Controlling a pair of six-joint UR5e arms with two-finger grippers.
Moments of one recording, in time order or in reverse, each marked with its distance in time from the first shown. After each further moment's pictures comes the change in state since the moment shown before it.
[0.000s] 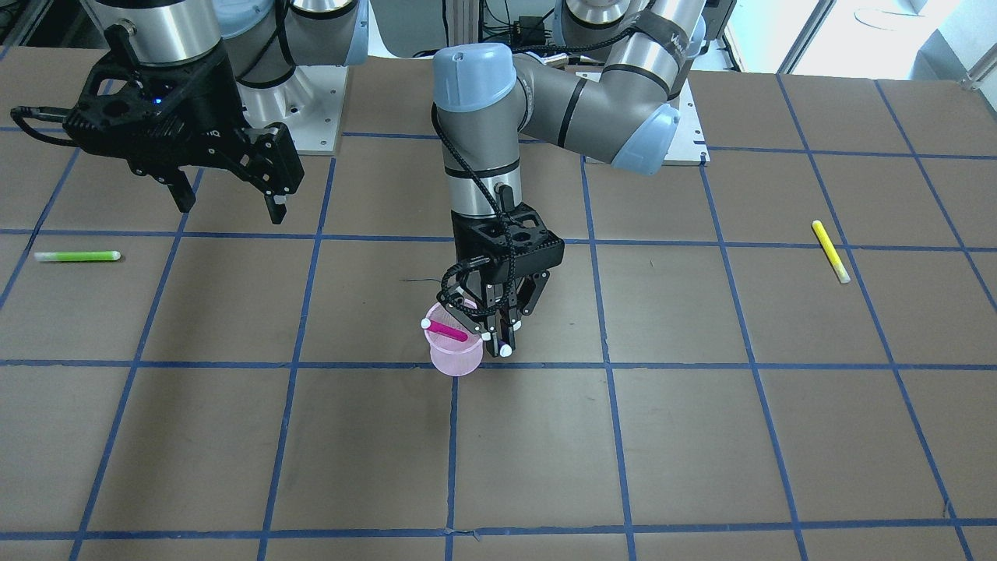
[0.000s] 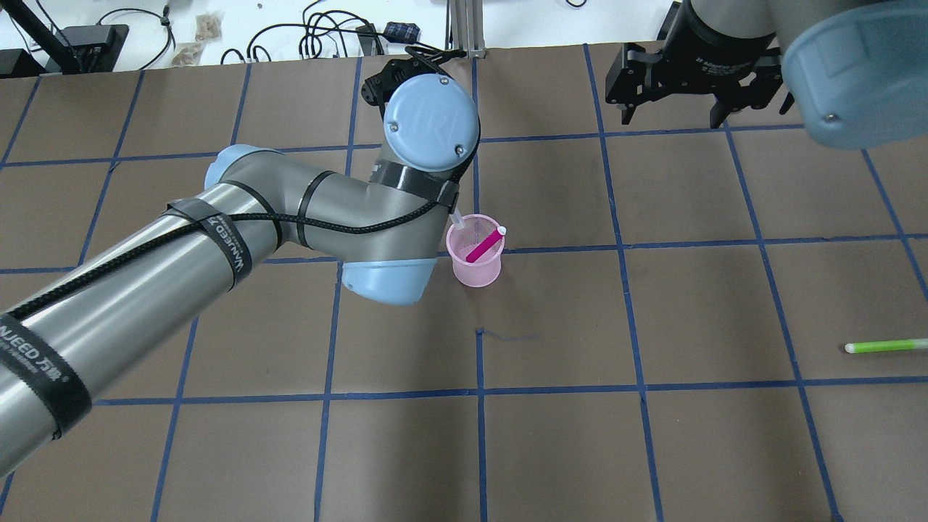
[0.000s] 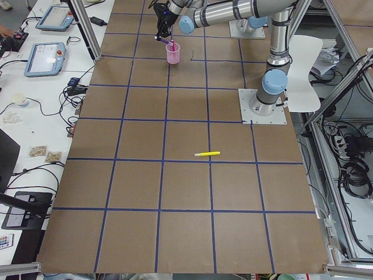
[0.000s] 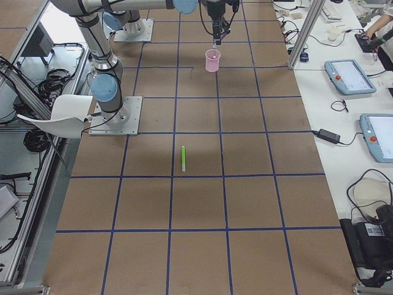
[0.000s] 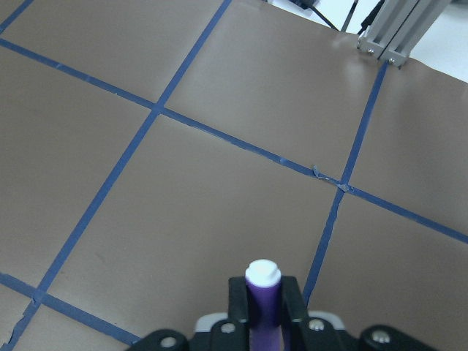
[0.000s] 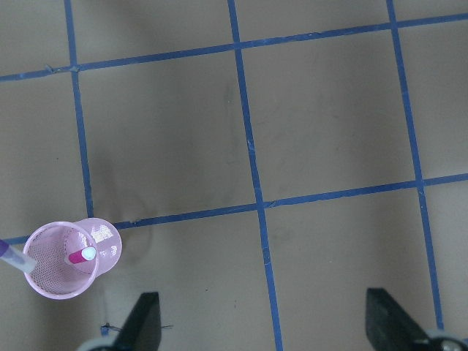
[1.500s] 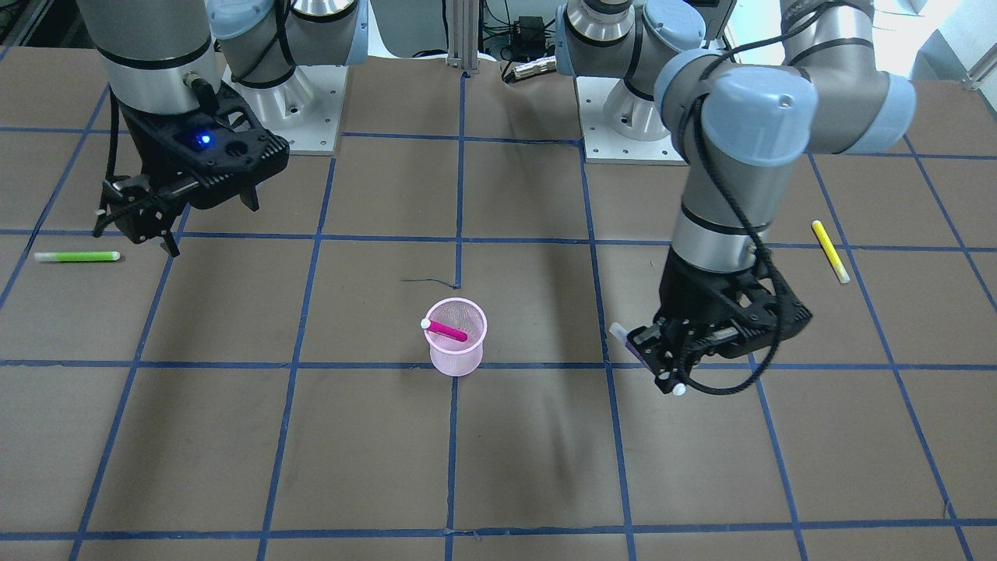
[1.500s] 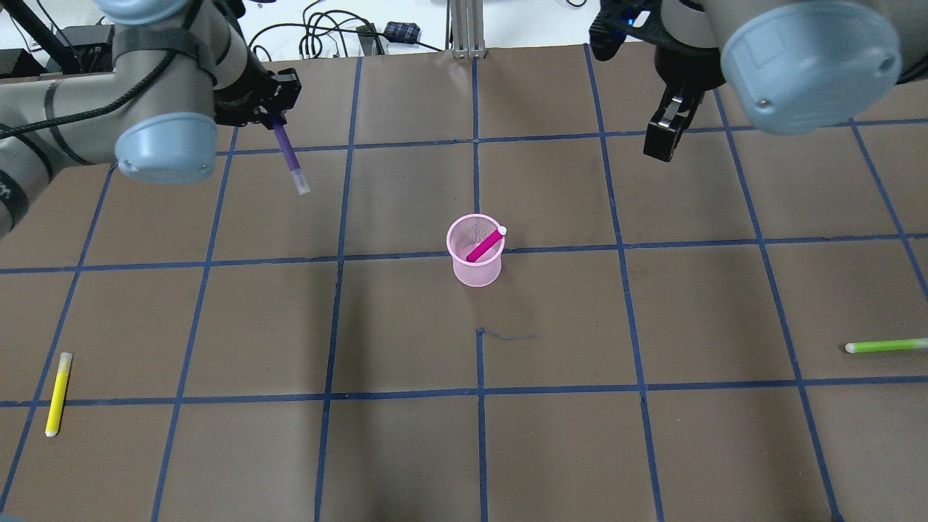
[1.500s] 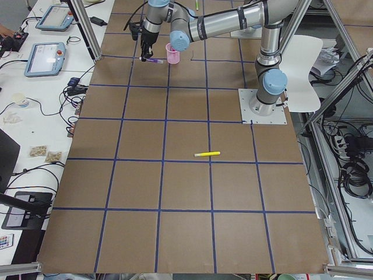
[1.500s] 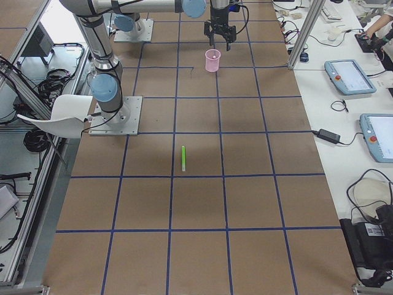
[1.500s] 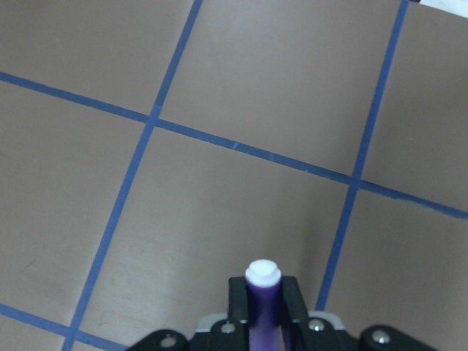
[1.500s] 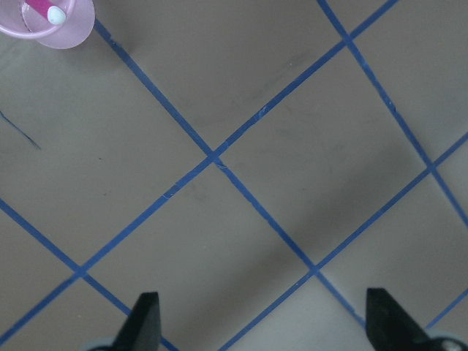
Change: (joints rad) left arm 0.370 0.078 0.096 -0.261 -0.266 0.370; right arm -0.002 0.052 -0.026 0.089 -0.112 -0.919
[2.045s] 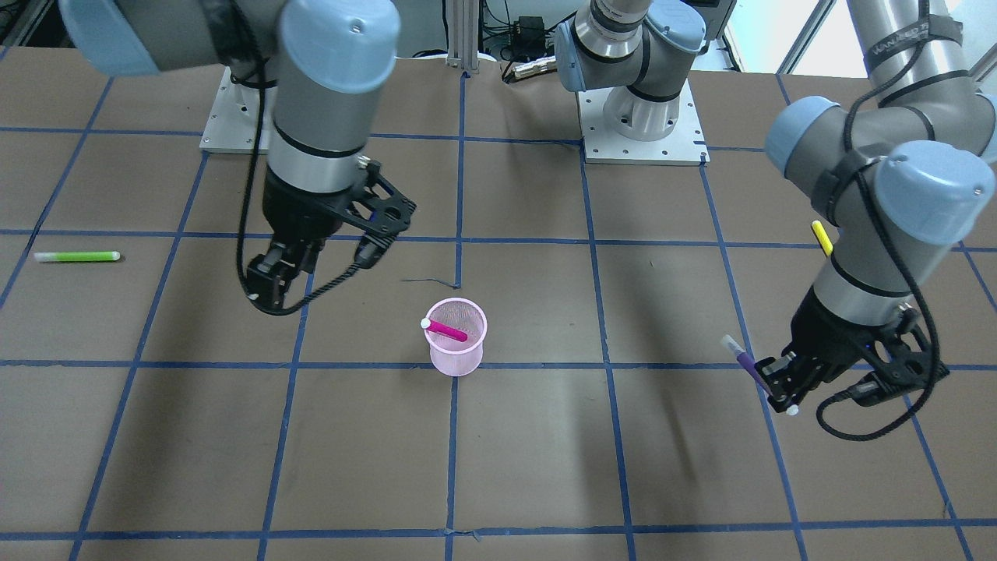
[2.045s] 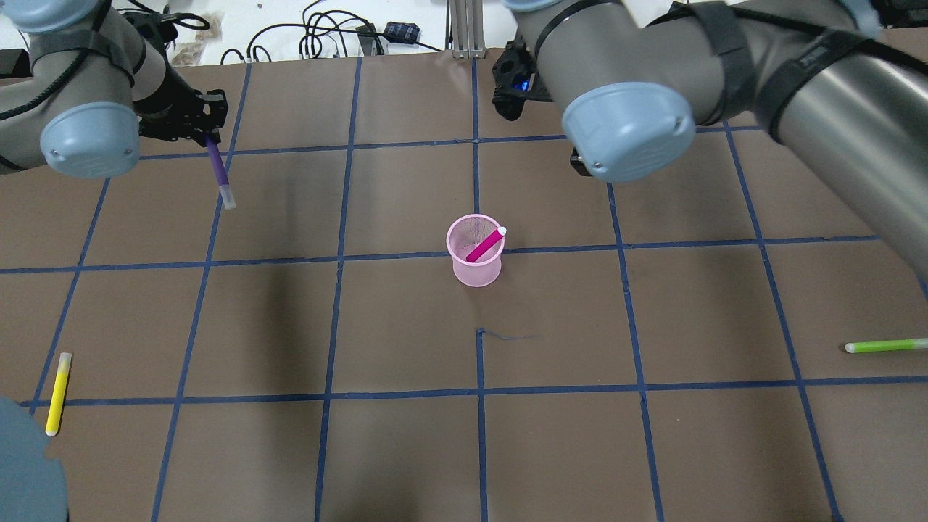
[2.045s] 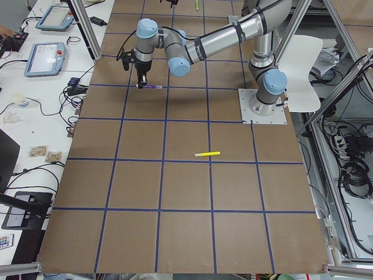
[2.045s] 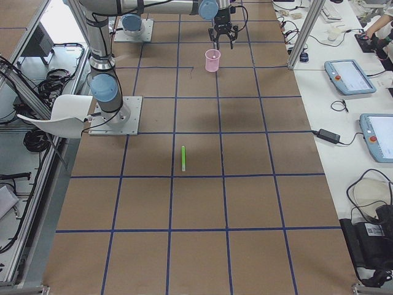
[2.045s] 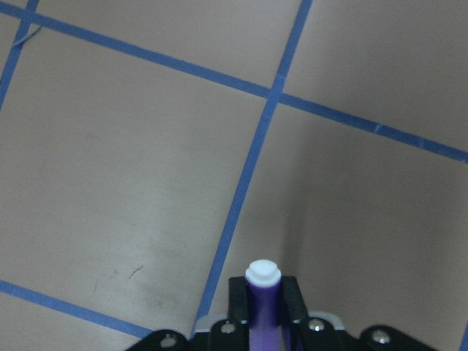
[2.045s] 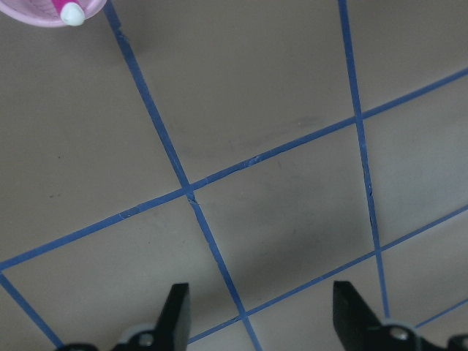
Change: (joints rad) left arm 0.255 -0.045 0.017 -0.075 -0.060 0.326; right arm 0.180 0.141 -0.003 -0.168 -0.188 -0.236
